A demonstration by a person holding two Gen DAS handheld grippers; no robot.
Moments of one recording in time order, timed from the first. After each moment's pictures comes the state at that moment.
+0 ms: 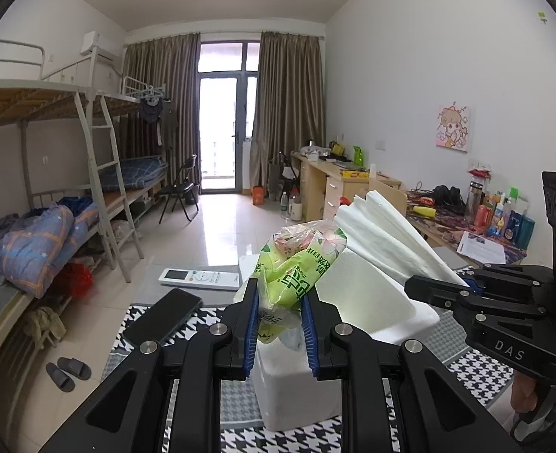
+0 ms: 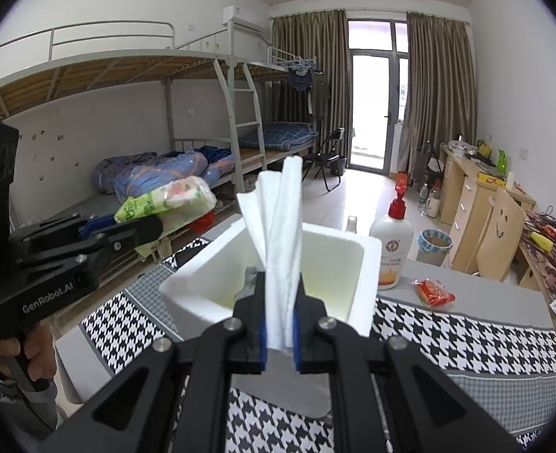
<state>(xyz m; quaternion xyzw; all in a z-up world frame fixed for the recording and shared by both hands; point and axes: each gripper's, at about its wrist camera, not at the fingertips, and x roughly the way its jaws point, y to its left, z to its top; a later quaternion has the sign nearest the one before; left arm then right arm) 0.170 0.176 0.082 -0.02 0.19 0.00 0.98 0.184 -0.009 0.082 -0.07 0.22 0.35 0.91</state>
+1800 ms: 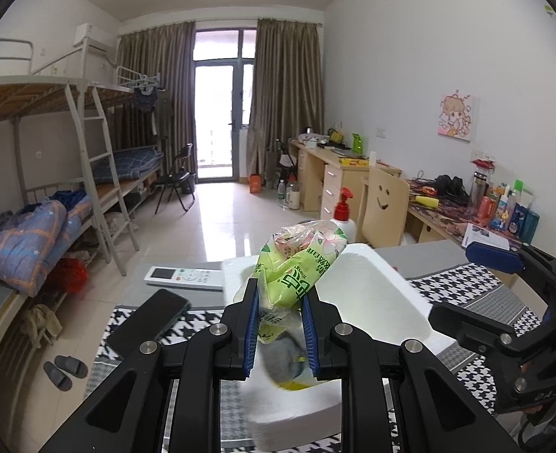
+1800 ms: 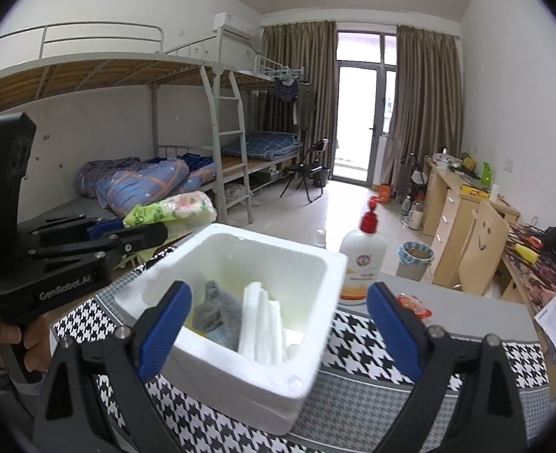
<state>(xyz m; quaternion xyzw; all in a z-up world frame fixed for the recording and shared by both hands) 0.219 0.164 0.074 -0.01 0.22 -0.01 0.98 0.197 -0.027 0.086 -0.08 0.20 0.31 0.92</state>
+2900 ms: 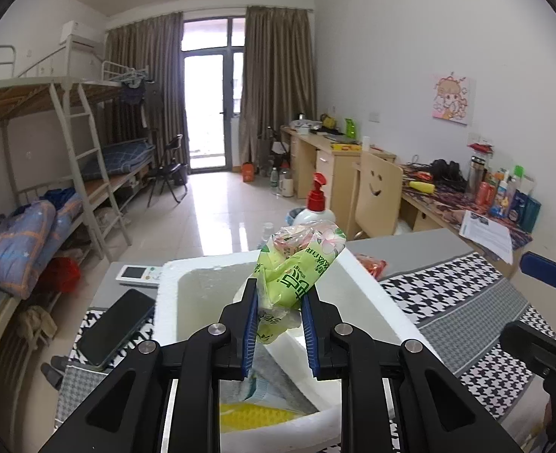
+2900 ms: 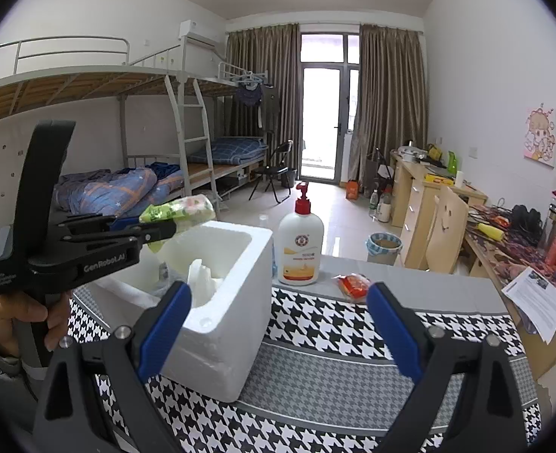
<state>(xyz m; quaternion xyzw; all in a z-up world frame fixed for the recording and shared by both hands) 0.259 0.125 0.060 0.00 0.25 0.00 0.97 0.191 -0.087 0.076 -0.06 0.19 0.26 0.94</state>
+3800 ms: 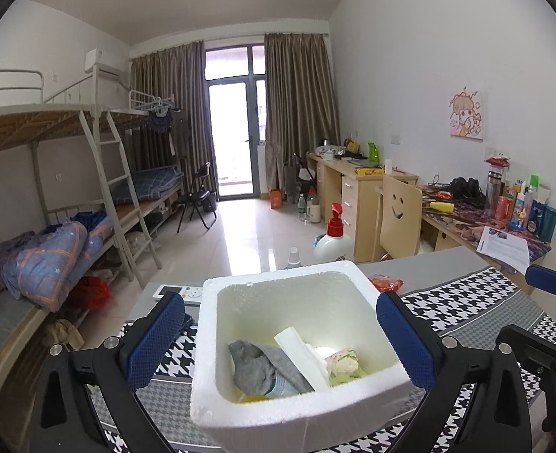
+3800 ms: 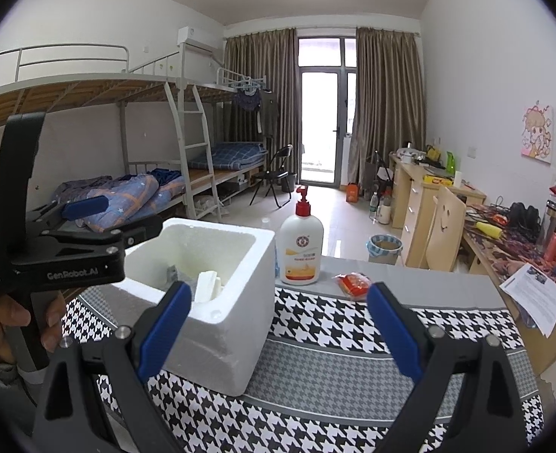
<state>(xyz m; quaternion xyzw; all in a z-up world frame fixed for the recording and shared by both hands) 0.212 0.114 0.078 0.02 0.19 0.05 0.98 0.172 -0.096 0.082 -0.05 0.19 0.26 0.95</state>
